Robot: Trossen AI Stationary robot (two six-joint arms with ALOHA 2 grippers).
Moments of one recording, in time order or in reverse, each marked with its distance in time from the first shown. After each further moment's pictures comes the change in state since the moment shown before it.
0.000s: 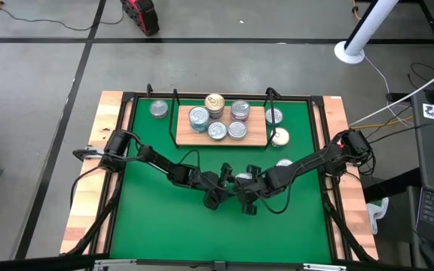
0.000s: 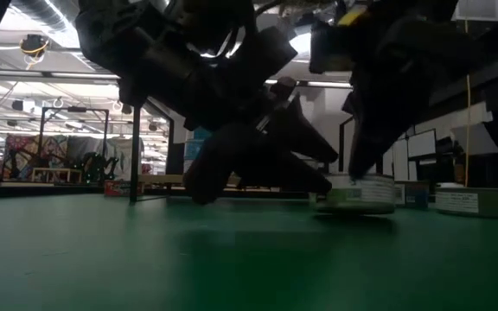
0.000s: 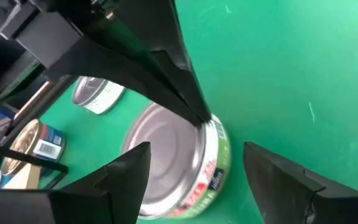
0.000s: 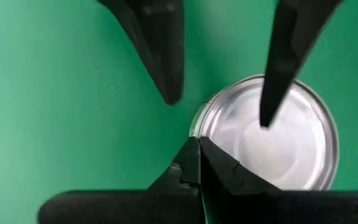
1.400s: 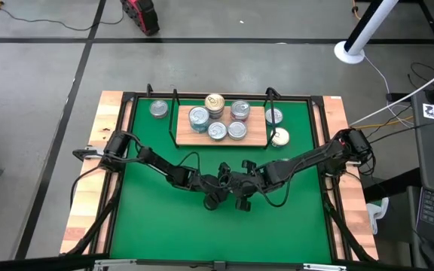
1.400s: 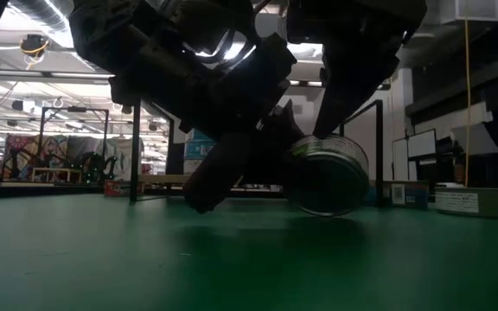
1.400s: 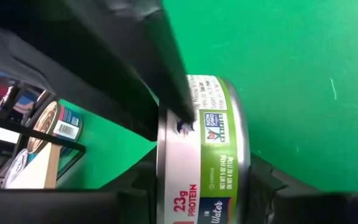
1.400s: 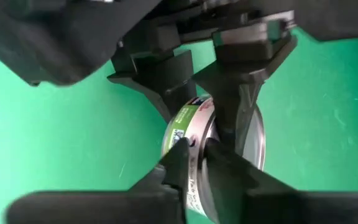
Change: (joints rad) left arm -0.024 0.002 -0.002 -0.022 -0.124 0.004; right arm -0.041 -0.004 0.100 -0.025 0.013 -0.024
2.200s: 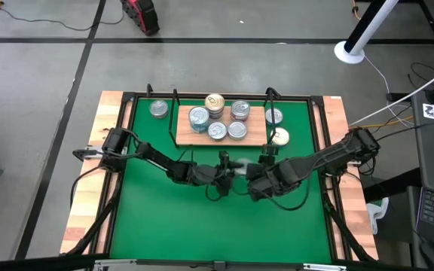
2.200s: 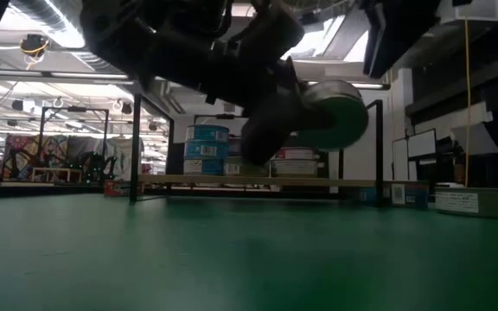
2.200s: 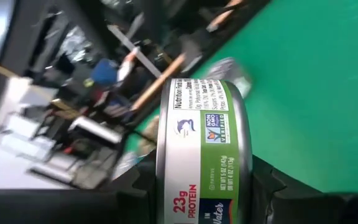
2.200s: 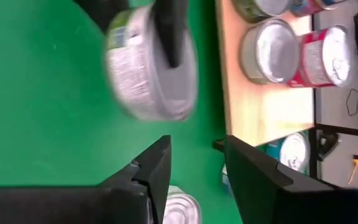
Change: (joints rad) left arm 0.047 -0.032 0.002 0.245 -0.187 0.149; right arm 0.084 -0.072 0.251 -0.700 0.359 -0.019
